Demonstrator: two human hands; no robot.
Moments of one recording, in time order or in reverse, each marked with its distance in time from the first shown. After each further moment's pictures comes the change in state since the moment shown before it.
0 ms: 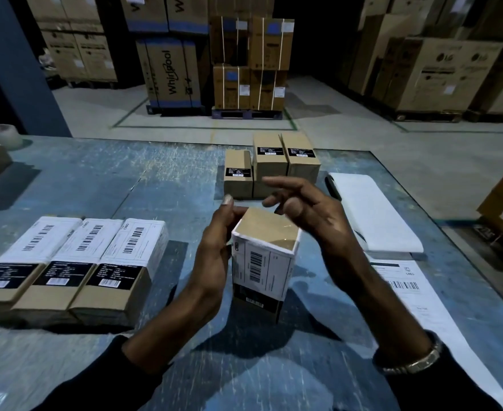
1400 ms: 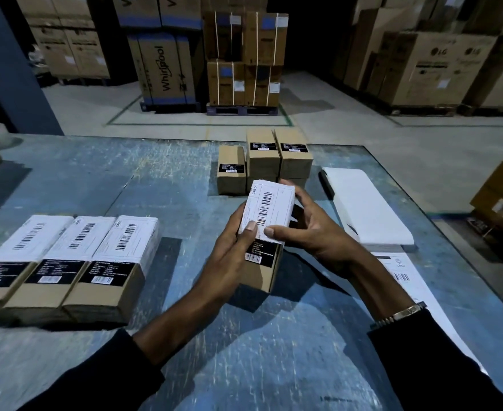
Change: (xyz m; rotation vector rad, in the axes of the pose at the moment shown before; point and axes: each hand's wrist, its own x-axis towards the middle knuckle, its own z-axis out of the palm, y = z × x) left_hand 0.013 -0.048 0.002 0.240 -0.108 0.001; right_hand 0.015 0.081 -0.030 0.161 -0.145 0.371
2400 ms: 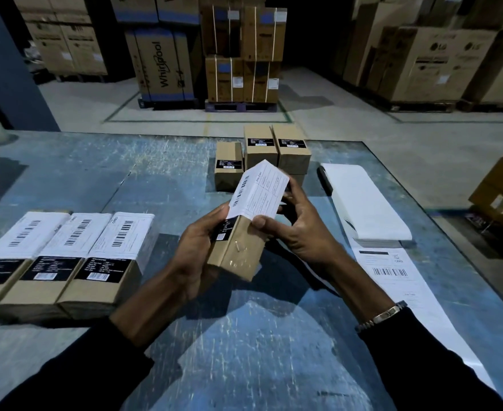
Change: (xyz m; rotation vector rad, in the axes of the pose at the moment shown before) left_hand 0.014 0.014 -0.030 -0.434 -0.008 -0.253; right_hand -0.004 -0.007 0.030 -0.001 0.146 -0.147
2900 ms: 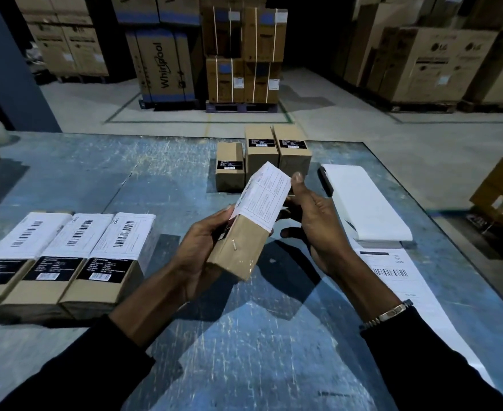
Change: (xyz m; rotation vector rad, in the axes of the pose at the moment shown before) left_hand 0.003 0.002 -0.002 -0.064 -0.055 -0.094; right_hand 0.003 -0.013 -0.003 0.125 0.252 0.160
